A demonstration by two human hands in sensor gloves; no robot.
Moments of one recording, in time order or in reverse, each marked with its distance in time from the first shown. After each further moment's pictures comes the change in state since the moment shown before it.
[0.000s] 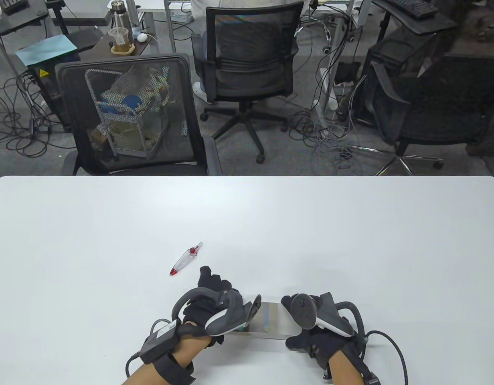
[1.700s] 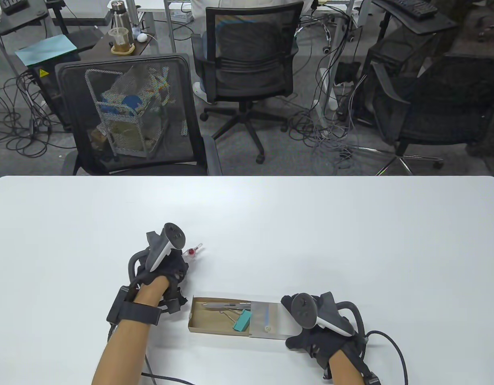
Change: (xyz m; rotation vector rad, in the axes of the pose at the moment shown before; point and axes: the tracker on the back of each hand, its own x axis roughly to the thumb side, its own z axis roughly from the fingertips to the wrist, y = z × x) left_hand -0.145 -0.092 -0.081 -0.360 0.459 0.583; right_hand -0.001 0.001 -0.001 0.007 0.000 -0.012
